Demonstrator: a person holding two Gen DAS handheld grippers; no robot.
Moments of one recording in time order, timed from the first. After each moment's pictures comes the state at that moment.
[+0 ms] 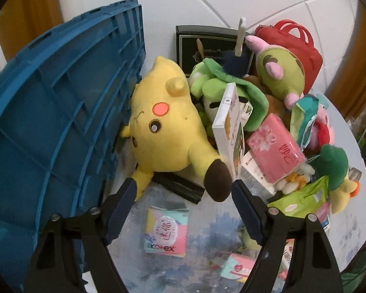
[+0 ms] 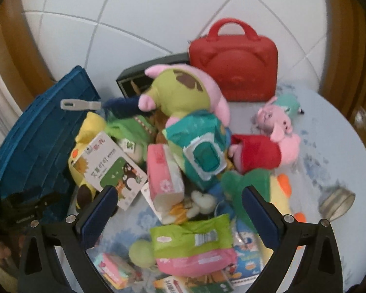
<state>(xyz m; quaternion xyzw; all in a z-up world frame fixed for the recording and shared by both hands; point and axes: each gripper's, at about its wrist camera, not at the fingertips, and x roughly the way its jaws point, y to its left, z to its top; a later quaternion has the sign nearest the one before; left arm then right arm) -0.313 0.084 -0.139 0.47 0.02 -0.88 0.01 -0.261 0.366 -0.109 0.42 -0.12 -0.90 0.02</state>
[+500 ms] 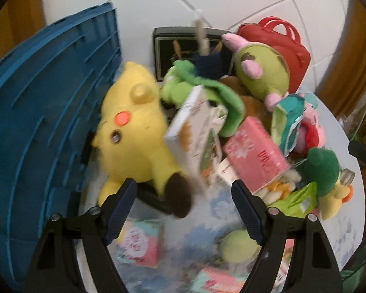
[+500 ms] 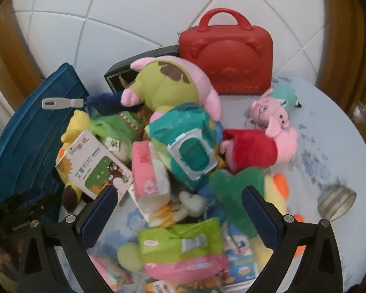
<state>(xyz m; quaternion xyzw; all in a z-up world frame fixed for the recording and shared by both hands) -0.334 0.135 -0.140 0.46 0.02 -0.89 -0.02 -0.278 0.397 -0.118 0.43 -0.12 -0.90 0.02</state>
